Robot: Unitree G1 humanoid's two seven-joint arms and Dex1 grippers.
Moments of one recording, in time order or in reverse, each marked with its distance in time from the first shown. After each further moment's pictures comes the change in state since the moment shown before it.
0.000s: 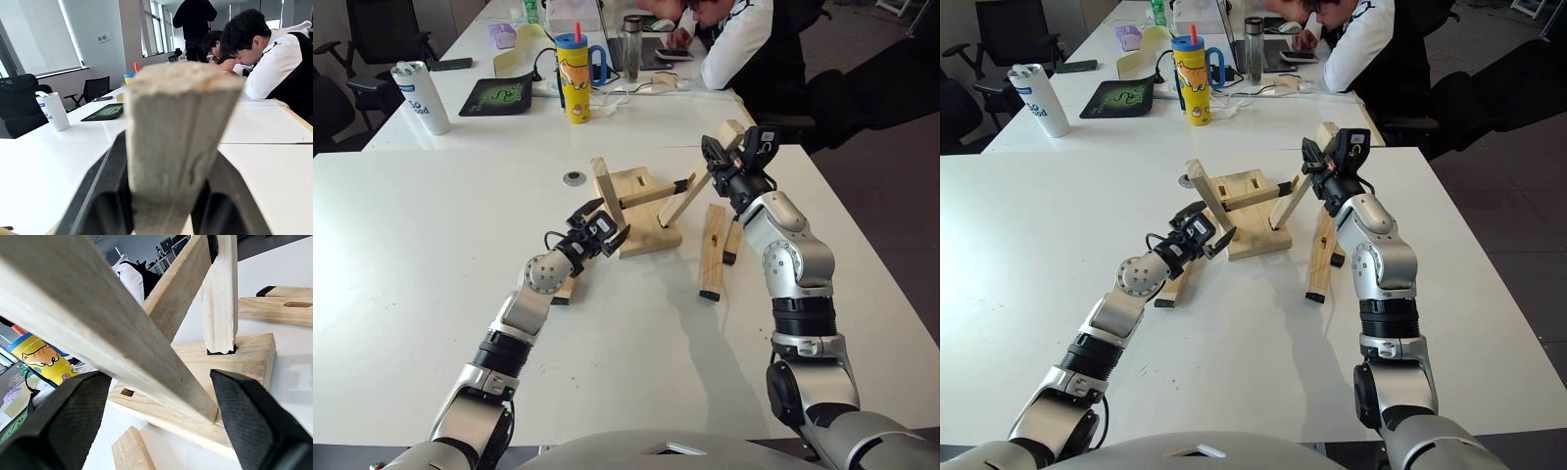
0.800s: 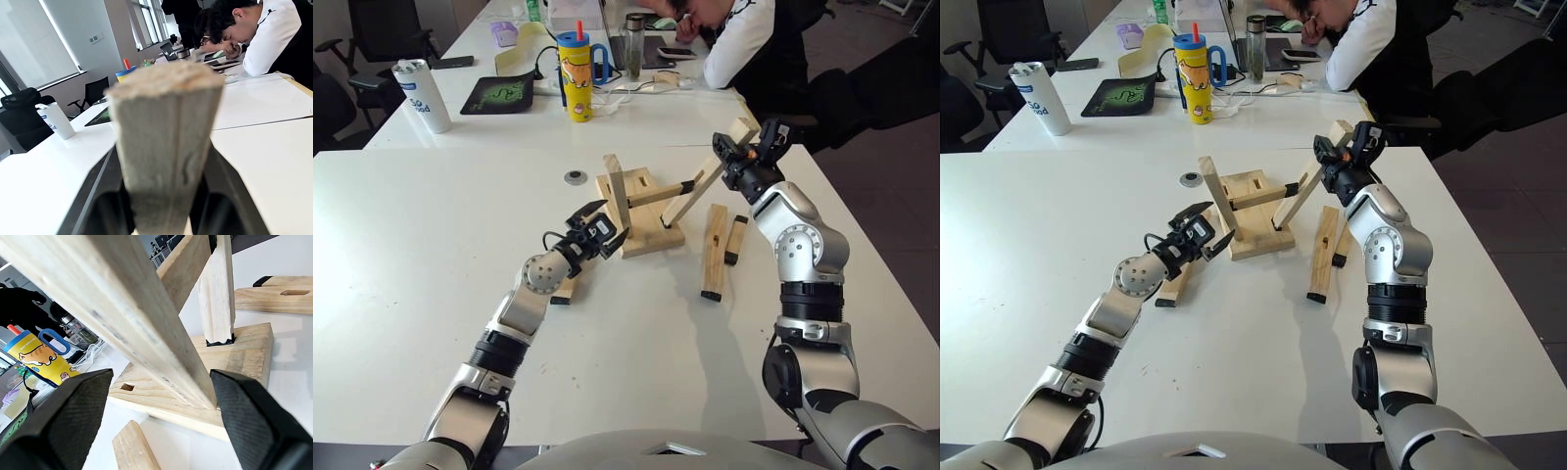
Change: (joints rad) left arm 0.000 0.022 -0.013 -0.005 0.007 0.002 -0.020; right arm -0.075 0.004 -0.116 0.065 0.077 0.102 -0.006
